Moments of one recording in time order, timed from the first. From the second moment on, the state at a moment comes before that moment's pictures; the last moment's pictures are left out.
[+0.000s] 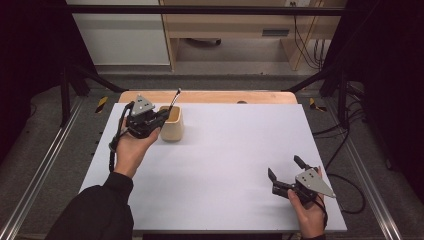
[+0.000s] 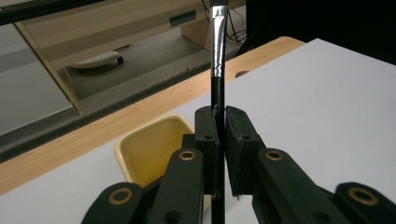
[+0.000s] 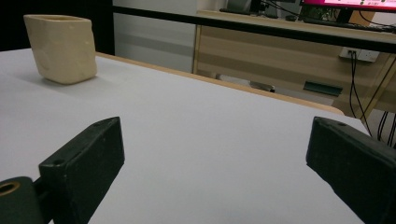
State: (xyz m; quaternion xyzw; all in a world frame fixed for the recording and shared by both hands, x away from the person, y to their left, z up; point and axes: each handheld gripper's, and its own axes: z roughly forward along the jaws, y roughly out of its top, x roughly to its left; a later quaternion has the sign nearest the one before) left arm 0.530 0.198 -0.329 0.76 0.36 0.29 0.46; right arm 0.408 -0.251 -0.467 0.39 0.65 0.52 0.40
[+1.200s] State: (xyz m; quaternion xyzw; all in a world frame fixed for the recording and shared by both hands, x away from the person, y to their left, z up) left arm 0.545 0.212 -0.330 0.68 0.41 0.32 0.52; right arm 0.408 -0.251 -0.468 0.40 0.65 0.52 0.39
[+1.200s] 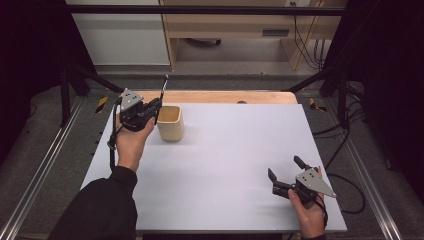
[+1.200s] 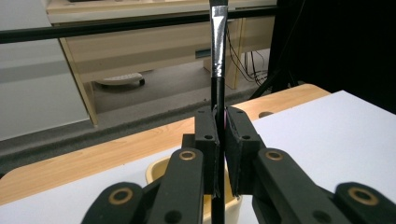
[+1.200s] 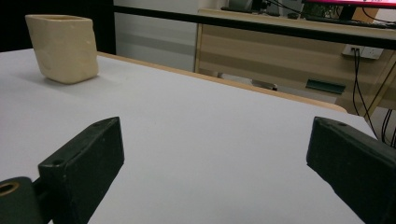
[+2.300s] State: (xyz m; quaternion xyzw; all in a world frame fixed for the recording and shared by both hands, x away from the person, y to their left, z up) left arm 0.552 0.205 -0.331 0.66 0.40 0.35 0.54; right arm 0.408 -0.250 -0.468 0.39 0.64 0.52 0.39
